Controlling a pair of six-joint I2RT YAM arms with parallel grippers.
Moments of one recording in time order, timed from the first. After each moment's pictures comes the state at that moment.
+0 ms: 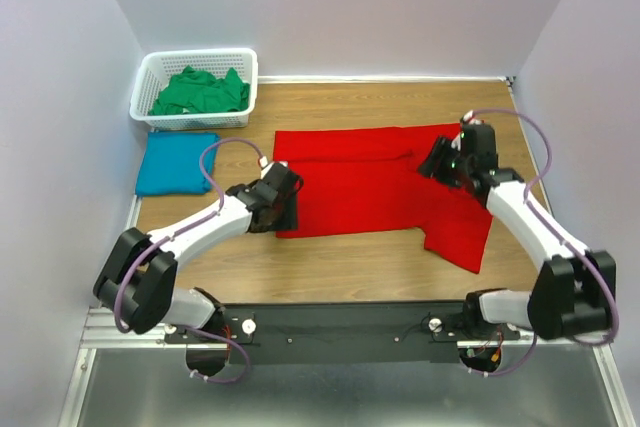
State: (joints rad) left arm -0.62 1.39 0.84 -0.54 -0.19 -0.58; right arm 0.12 1.34 0.94 -0.31 -0.08 0.45
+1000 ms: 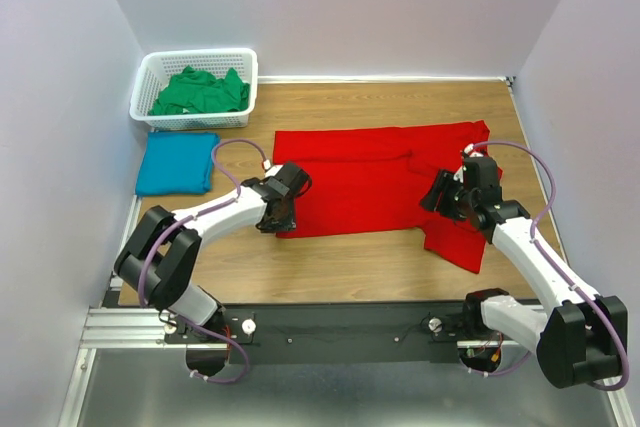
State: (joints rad) left arm -0.65 1.52 0.88 -0.61 -0.22 -0.68; right arm 0.17 1.05 0.64 -0.40 -0.08 0.45
